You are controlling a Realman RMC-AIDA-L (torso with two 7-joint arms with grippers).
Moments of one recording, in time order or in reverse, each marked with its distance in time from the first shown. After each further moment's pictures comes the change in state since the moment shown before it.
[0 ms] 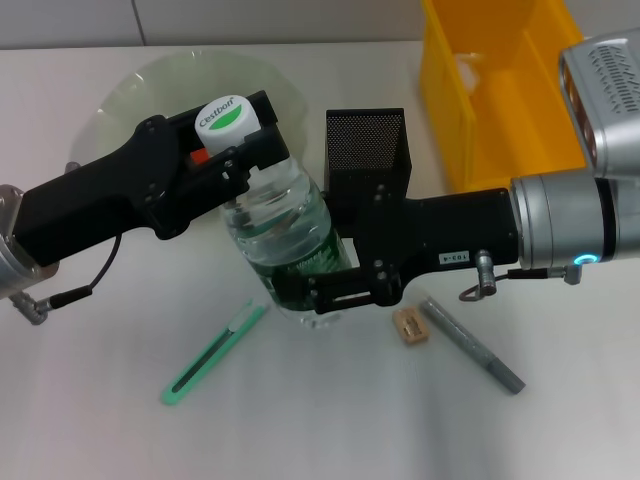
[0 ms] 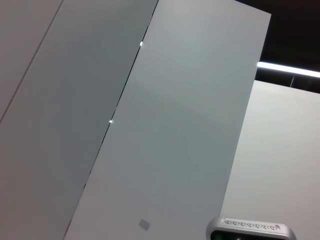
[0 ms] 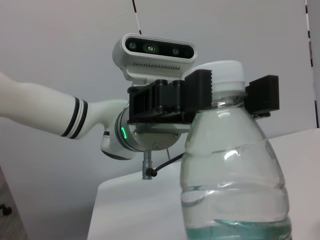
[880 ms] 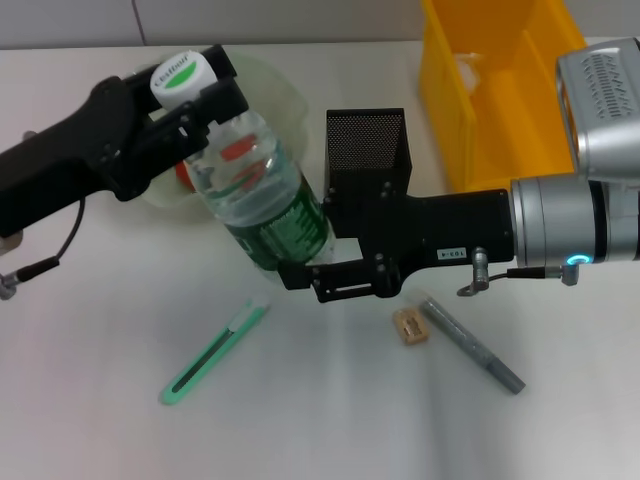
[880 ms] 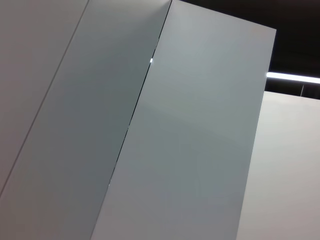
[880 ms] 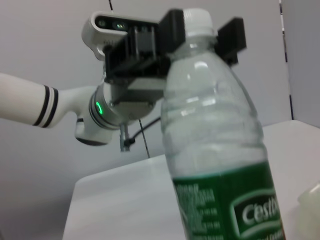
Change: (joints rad) left arm 0.003 0.007 -0.049 0.032 -0.017 0.006 -0.013; right arm 0.003 0.000 0.000 0.050 -0.003 0.063 -0.020
